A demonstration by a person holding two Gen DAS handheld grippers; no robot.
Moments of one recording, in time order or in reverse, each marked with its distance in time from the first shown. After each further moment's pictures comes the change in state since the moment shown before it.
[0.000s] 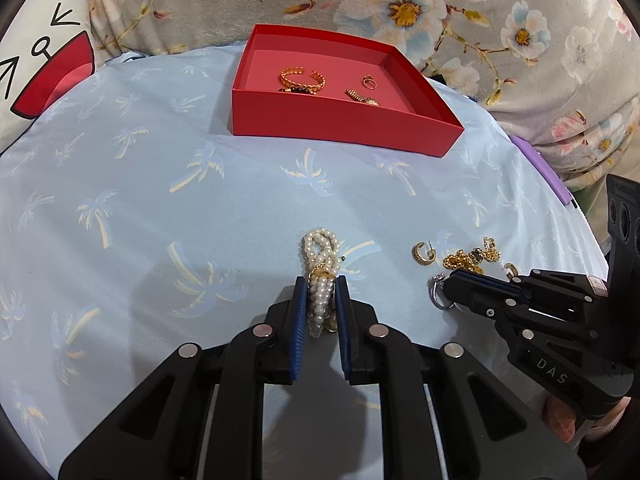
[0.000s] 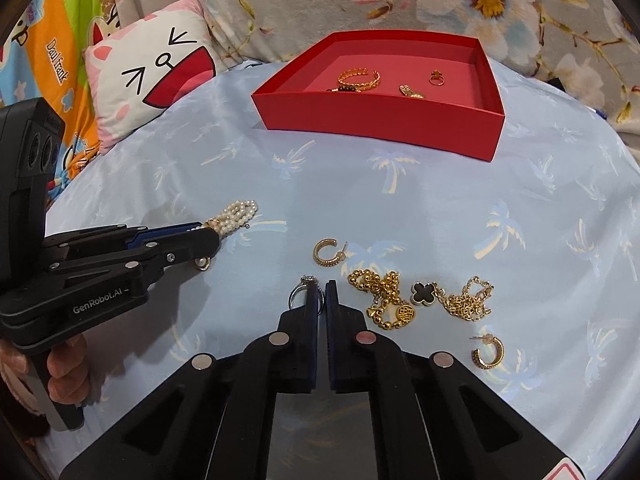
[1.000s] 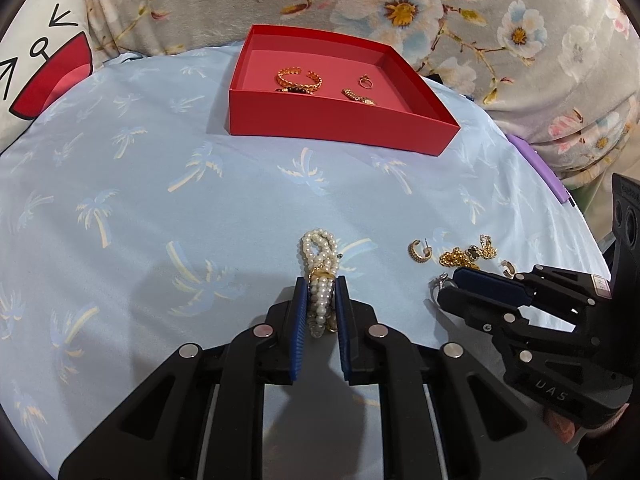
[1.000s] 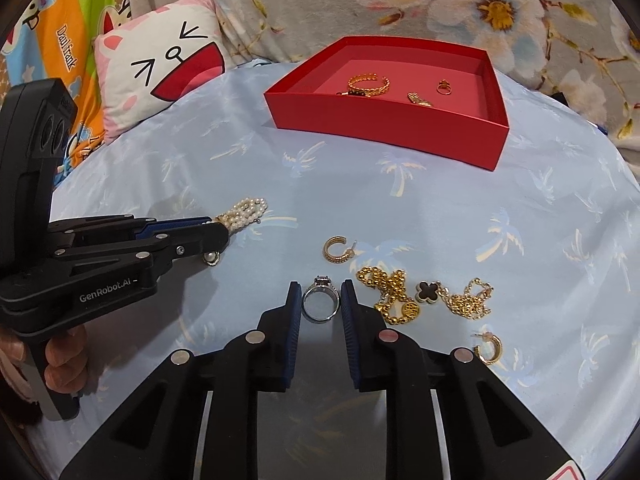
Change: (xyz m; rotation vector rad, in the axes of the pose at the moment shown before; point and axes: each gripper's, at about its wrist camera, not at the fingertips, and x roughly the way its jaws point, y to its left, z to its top) left arm -0.001 -0.004 -0.002 0.012 0.001 -0.003; right arm -0.008 0.012 -0.004 -0.045 -0.014 -0.020
